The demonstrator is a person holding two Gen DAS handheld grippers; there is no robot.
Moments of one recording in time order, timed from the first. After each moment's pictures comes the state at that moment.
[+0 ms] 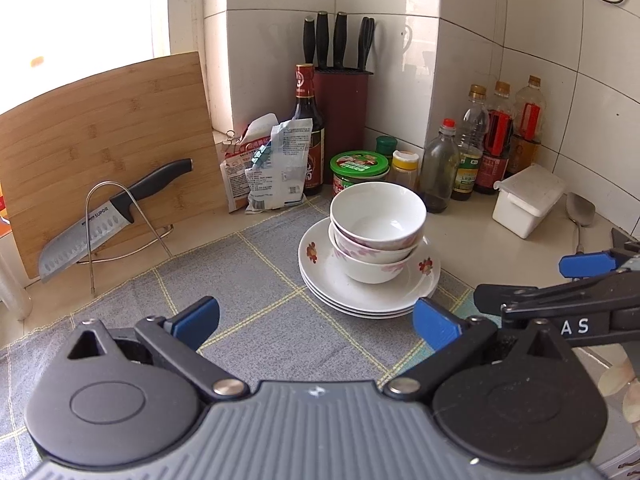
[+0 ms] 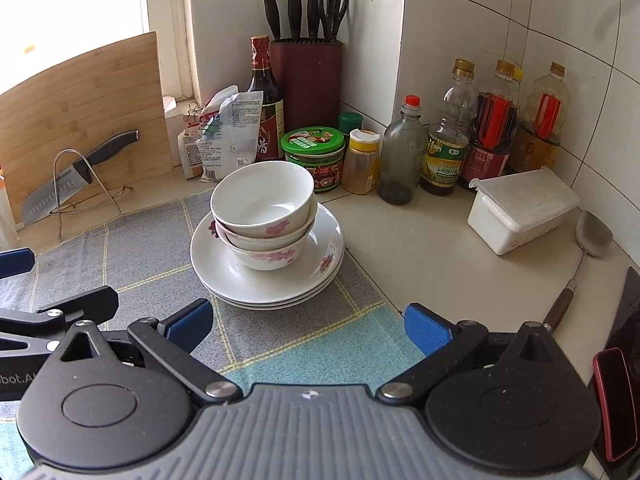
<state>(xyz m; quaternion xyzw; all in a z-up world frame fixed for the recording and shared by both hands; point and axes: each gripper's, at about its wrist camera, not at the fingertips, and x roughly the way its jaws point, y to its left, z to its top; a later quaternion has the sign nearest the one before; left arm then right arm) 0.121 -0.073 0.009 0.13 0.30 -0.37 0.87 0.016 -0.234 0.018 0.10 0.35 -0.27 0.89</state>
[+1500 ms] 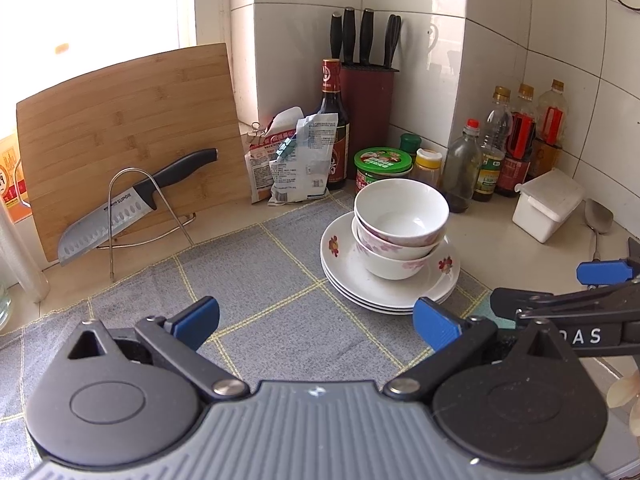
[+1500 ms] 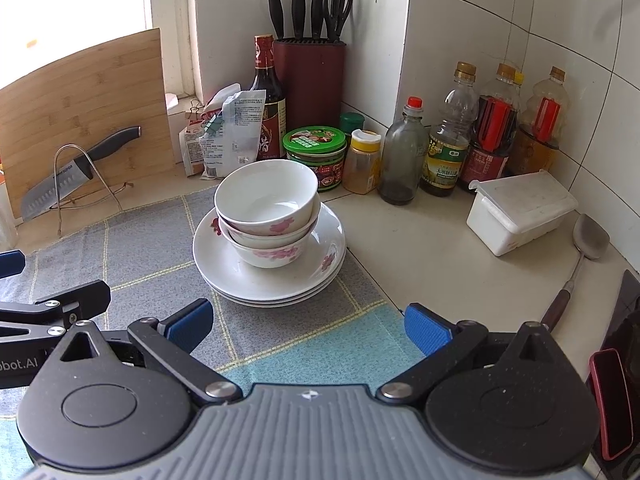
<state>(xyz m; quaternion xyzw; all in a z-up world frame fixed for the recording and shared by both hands) 0.123 -0.066 0.009 0.13 0.31 -0.34 0.88 0.016 -0.230 0.020 0.09 0.35 -0.27 0.89</state>
